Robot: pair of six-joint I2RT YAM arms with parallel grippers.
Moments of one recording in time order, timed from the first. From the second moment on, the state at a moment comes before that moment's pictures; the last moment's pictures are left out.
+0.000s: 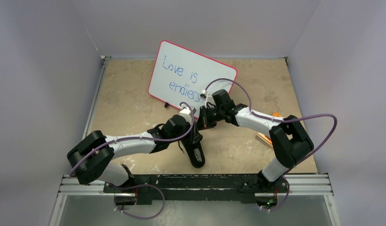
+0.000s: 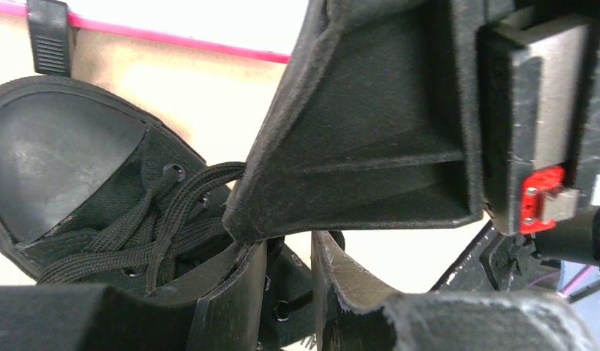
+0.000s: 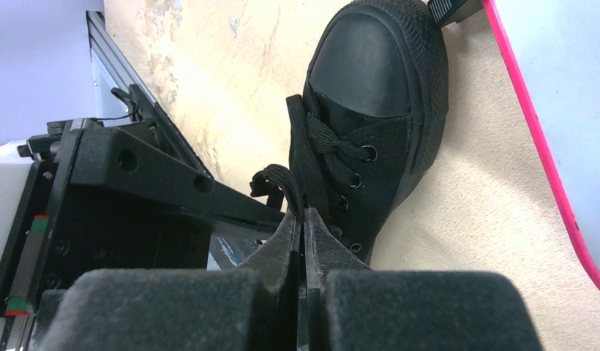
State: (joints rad) left arm -0.90 1.41 0.62 0.22 0.02 -0.62; right arm 0.61 1.62 0.95 -0.18 -0.61 0.54
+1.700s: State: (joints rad) left arm -0.90 1.13 0.73 -0.31 -0.06 -0.76; right arm 0.69 1.64 1.14 -0.58 -0.46 0.38
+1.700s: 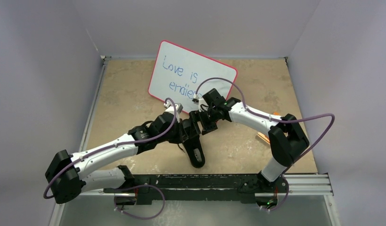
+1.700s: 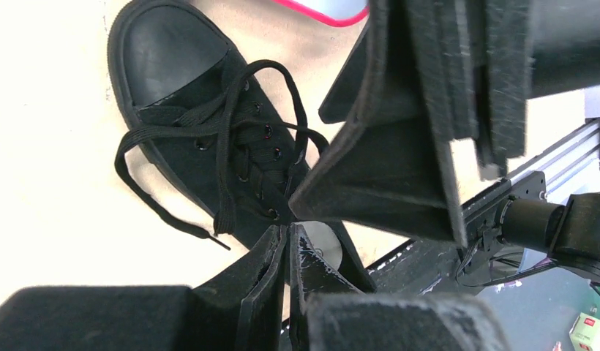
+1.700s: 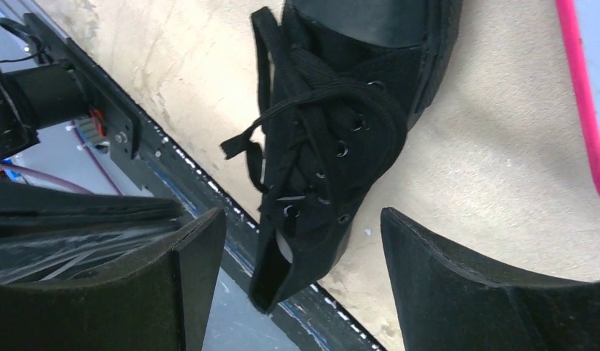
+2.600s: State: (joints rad) left arm -0.90 1.11 0.76 -0.38 -0.07 -0.75; right arm 0.67 1.74 1.12 -0.45 -0.45 0.32
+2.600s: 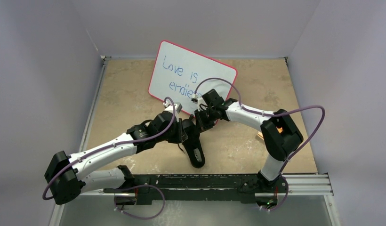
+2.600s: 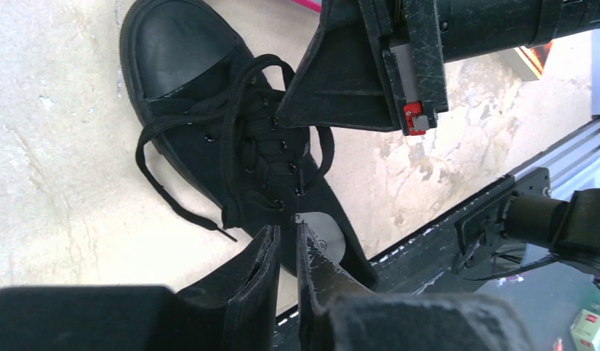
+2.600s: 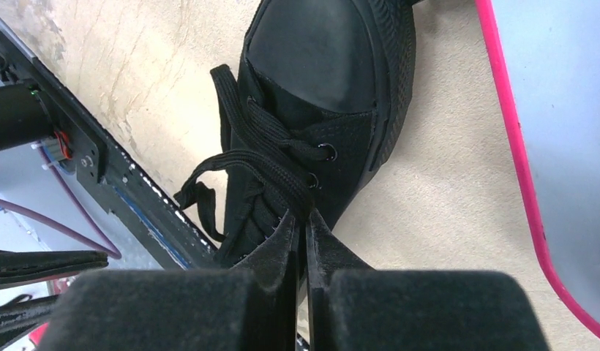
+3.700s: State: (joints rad) left arm -0.88 1.18 0.55 0.09 -0.05 -0.84; right arm 0.63 1.66 1.08 -0.30 -0.75 0.52
